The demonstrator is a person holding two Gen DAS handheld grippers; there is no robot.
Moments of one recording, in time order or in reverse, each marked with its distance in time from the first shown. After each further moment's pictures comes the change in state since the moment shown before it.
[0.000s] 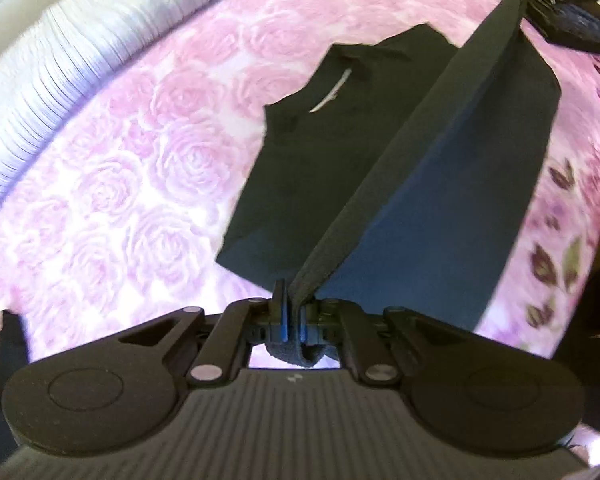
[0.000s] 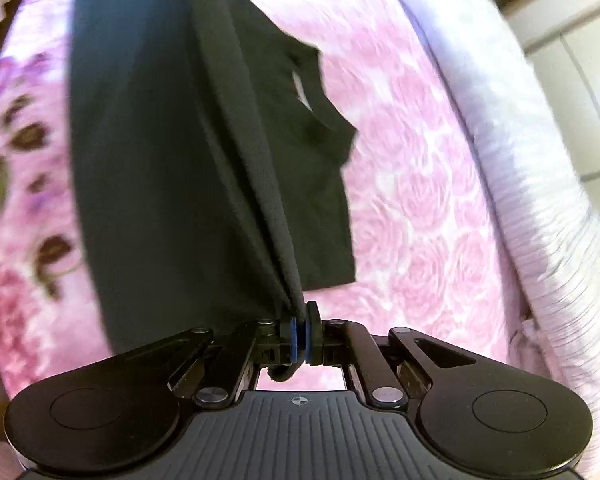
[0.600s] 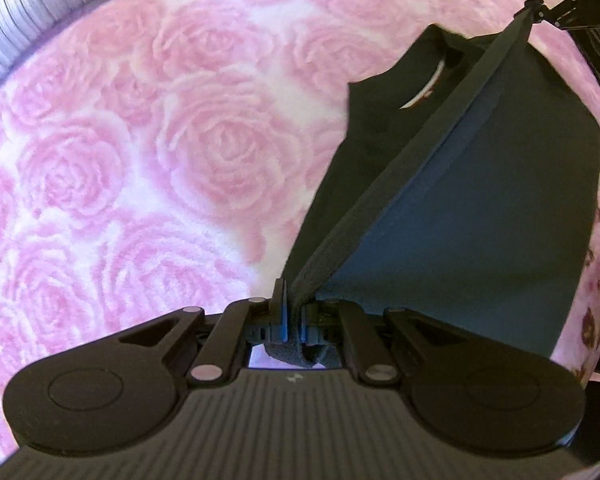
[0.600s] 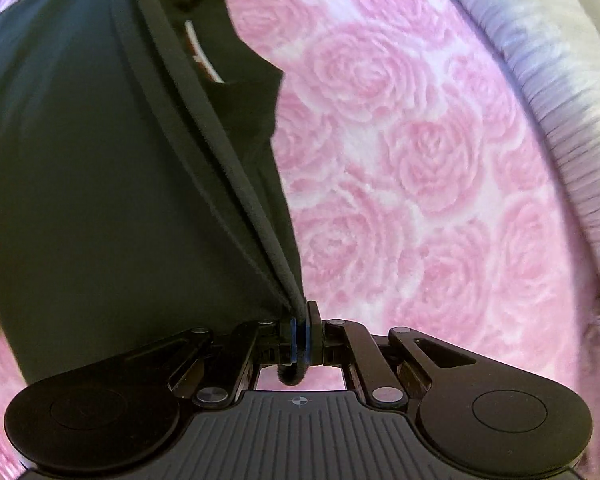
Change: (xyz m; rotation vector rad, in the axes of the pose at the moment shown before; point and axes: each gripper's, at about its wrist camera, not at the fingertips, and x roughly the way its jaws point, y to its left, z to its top) left arm 0.131 0.109 0.039 -0.131 0.113 -0.144; right arm 0.153 -0.122 0.049 0.191 0.098 0.206
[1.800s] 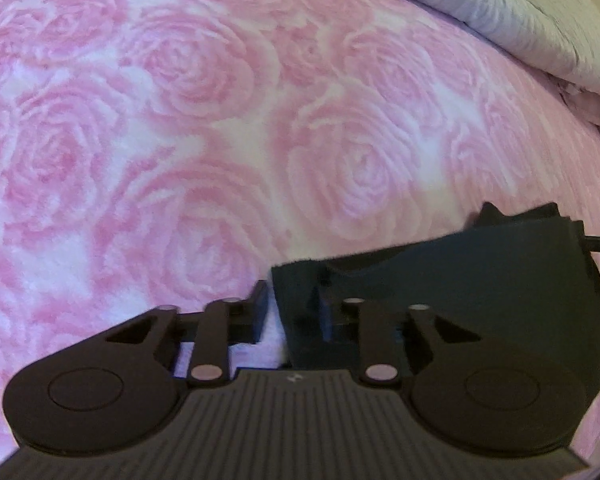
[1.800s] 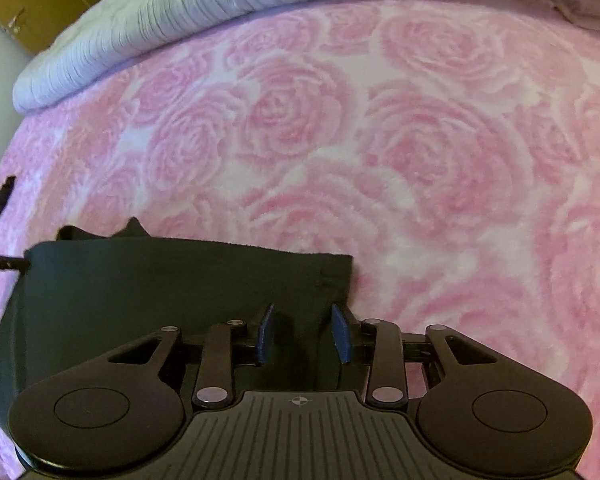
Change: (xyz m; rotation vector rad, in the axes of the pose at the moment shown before) left arm 0.036 0.056 -0.052 -0.671 -0.233 -0.018; right arm 0.035 -0.045 -0.068 1.016 -0.334 0.187
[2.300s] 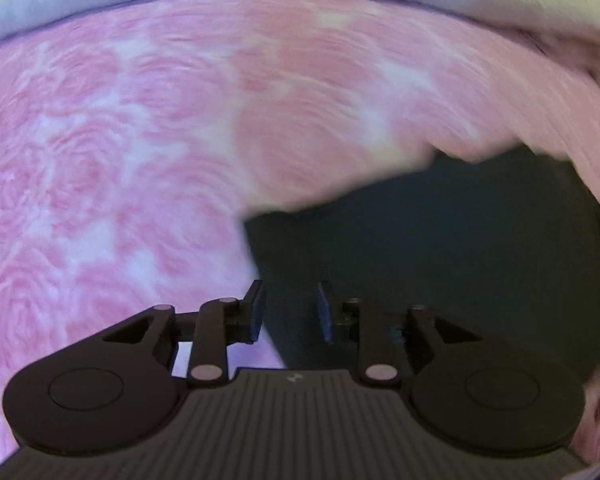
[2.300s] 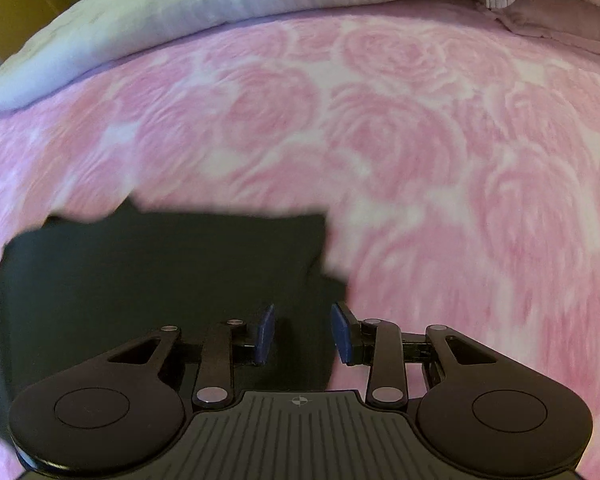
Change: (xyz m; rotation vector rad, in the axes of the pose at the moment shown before) left arm -0.059 -0.068 -0.057 0.217 -0.025 0.091; right arm -0.050 0.035 -0.062 0.024 -0.034 -0.132
